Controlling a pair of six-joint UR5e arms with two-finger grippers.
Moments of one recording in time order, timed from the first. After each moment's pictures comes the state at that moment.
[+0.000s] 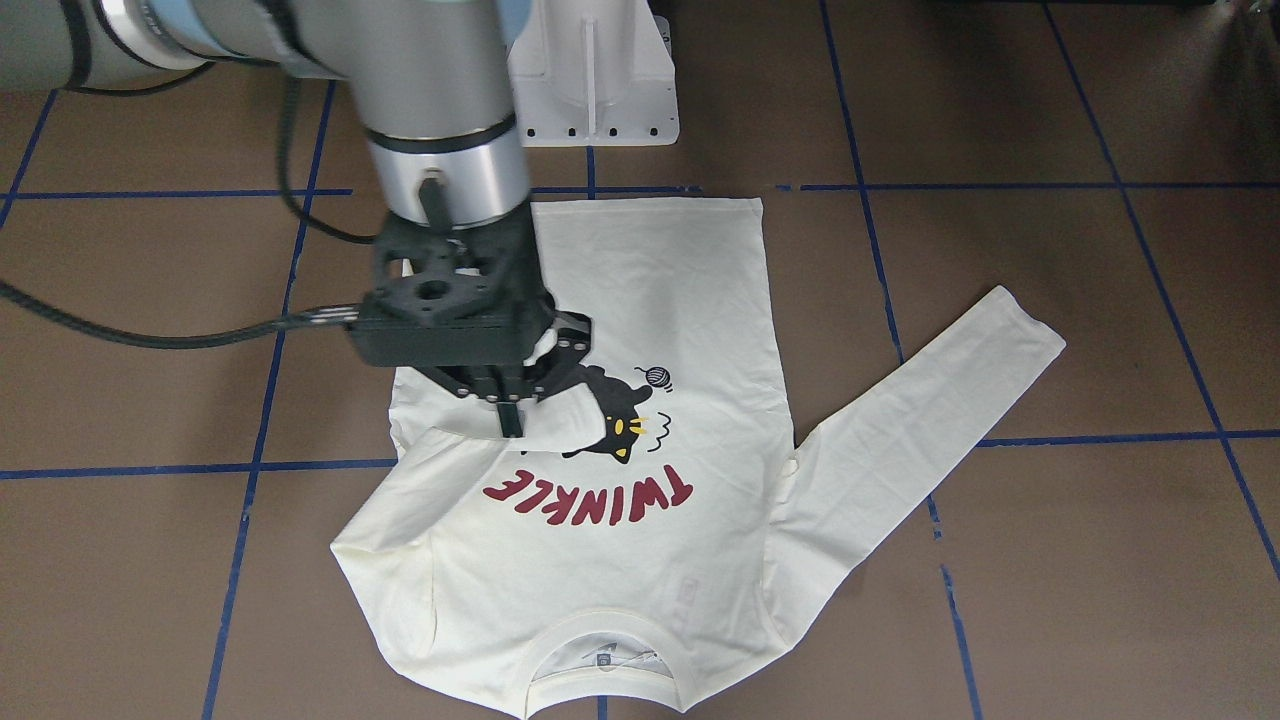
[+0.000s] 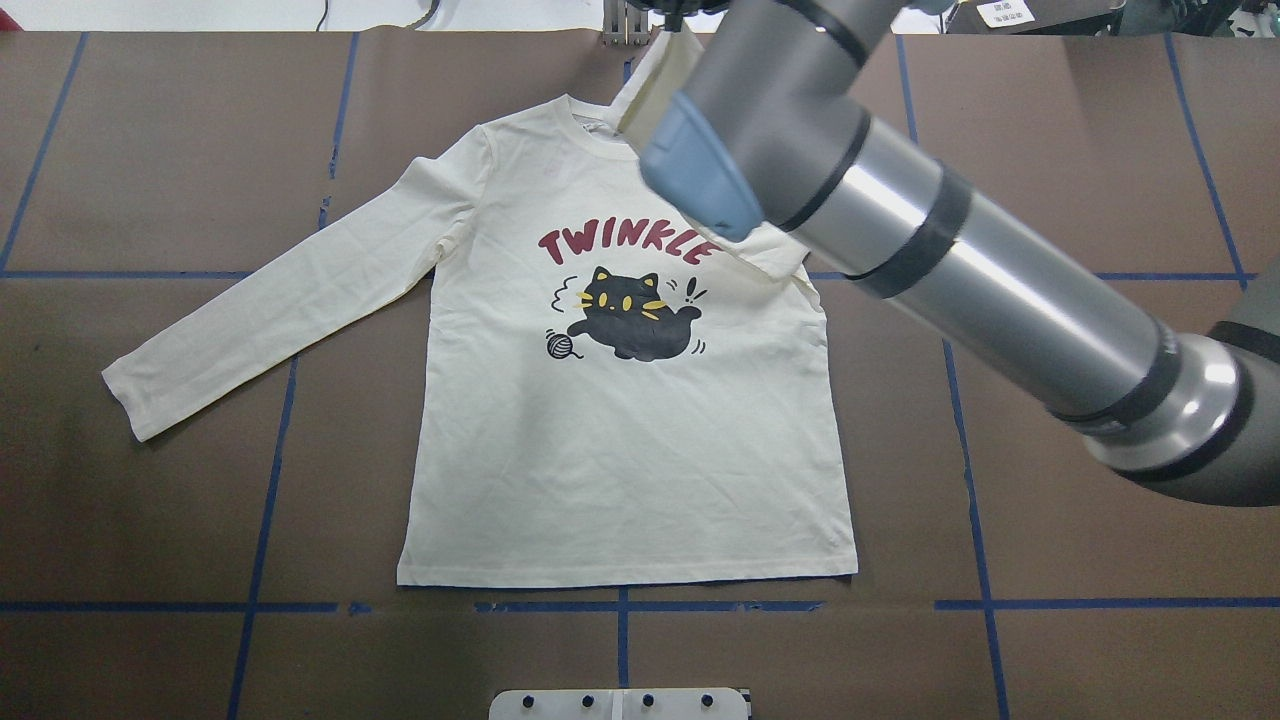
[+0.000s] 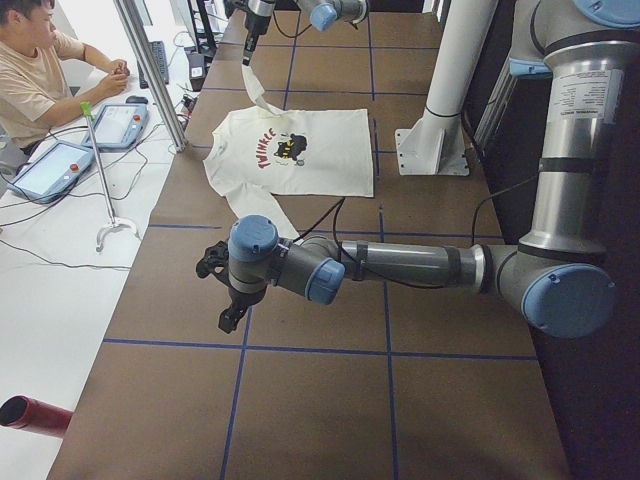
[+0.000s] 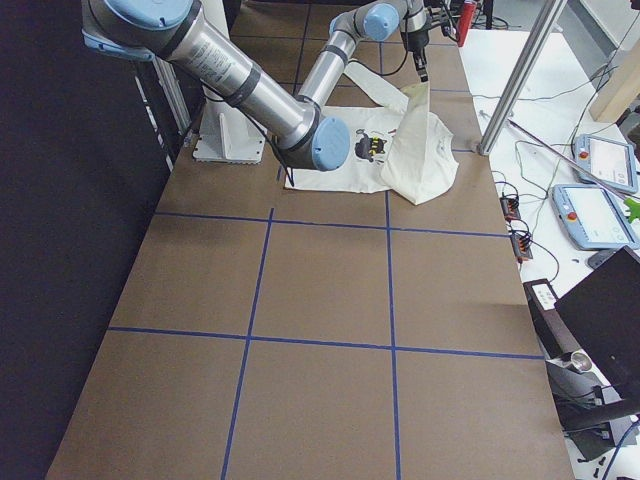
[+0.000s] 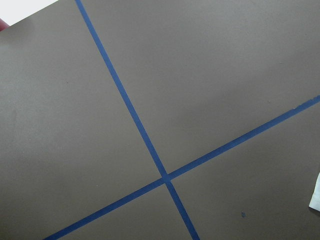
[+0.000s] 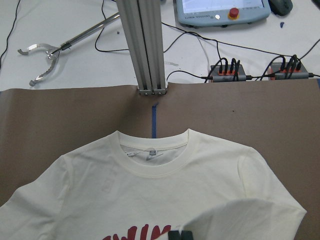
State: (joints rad) left arm -1.53 -1.61 -1.57 -1.91 -2.33 0.19; right arm 0.80 -0.46 1.45 -1.70 1.75 1.05
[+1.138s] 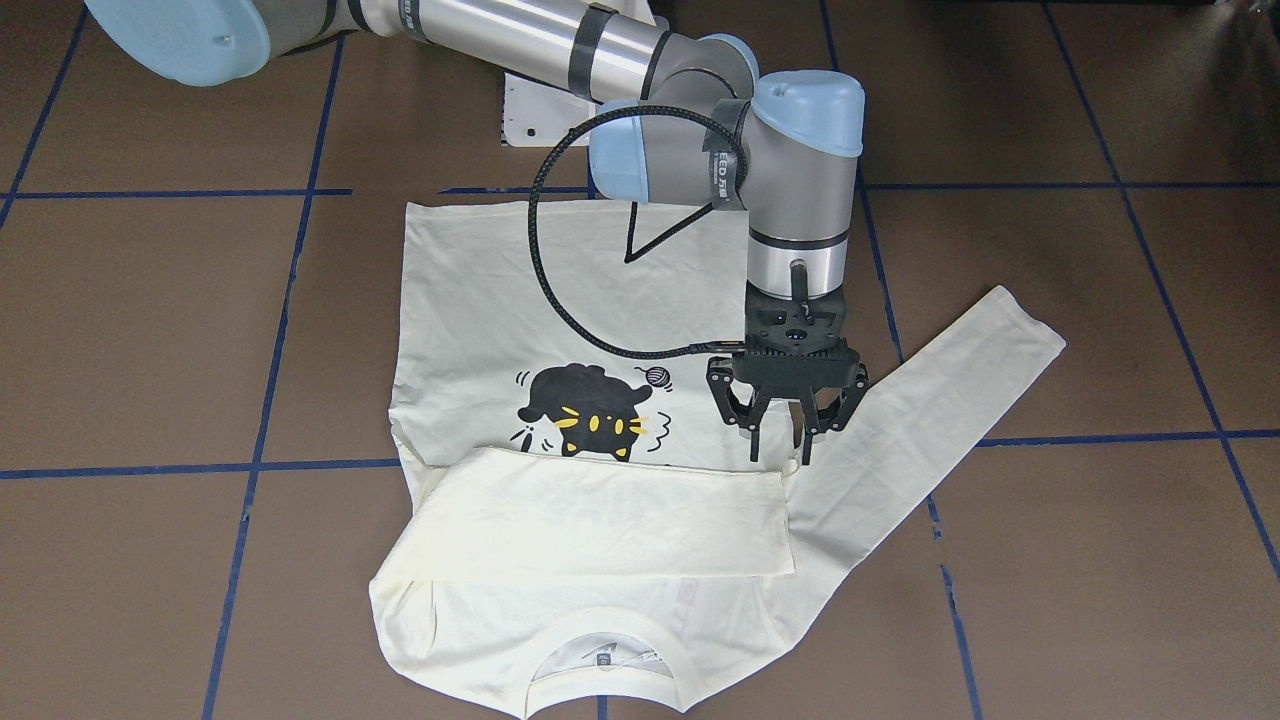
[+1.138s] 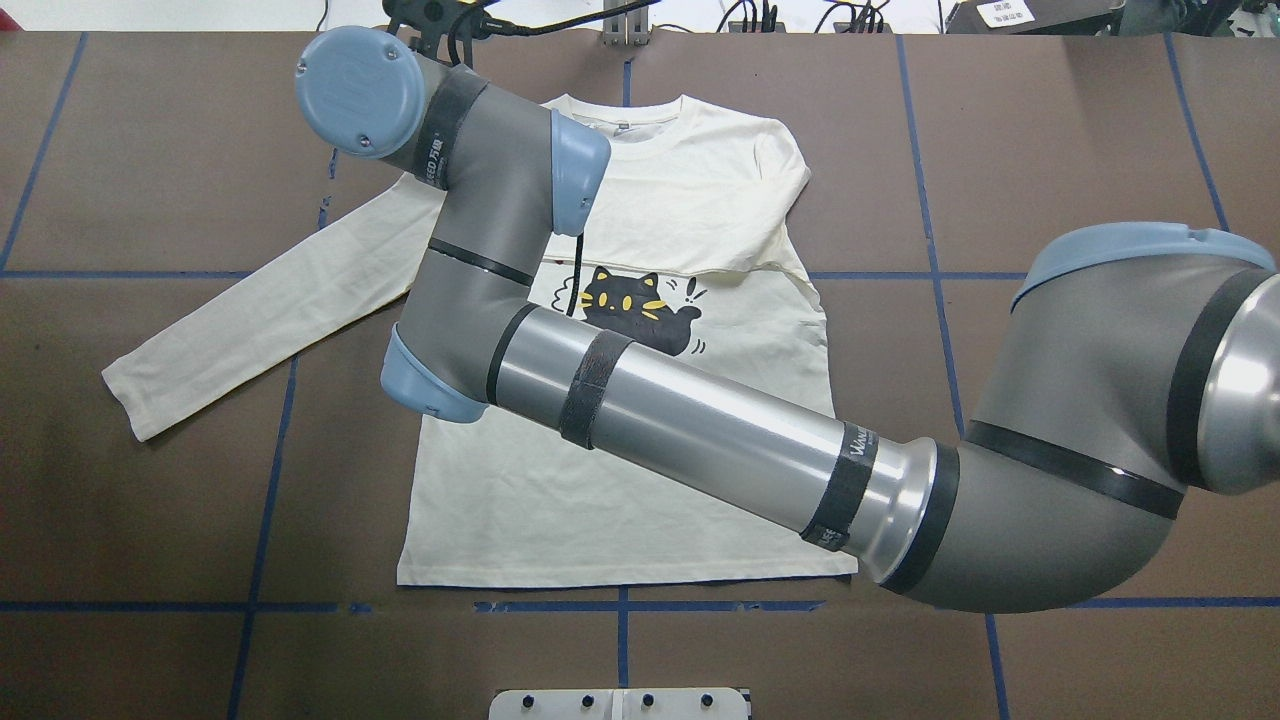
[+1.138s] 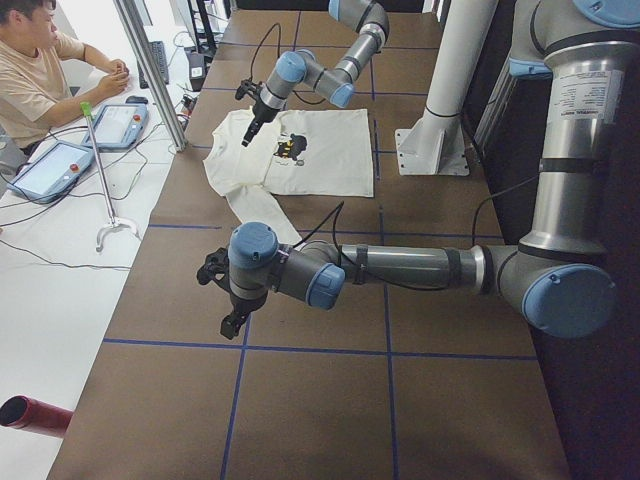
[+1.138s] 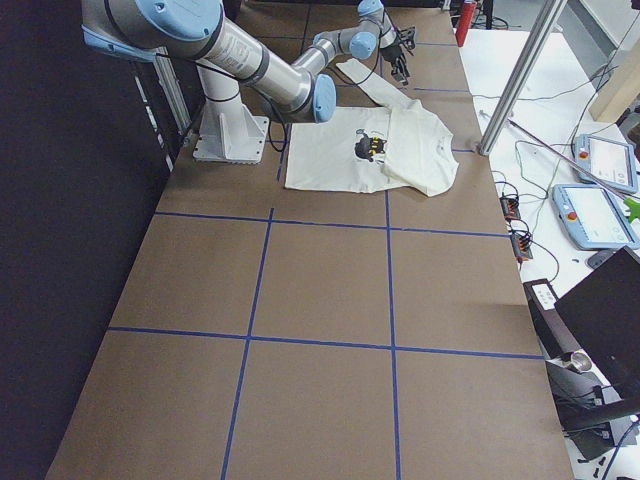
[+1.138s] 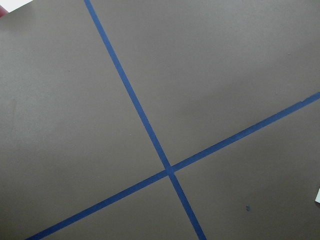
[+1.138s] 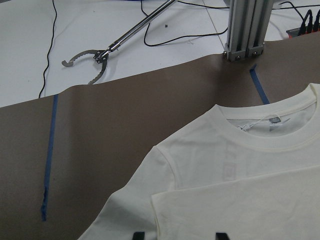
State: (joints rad) left arm -1.53 -1.61 -1.55 -1.92 -2.33 0.20; right arm 0.55 -0.20 0.86 -1.26 1.43 1.41
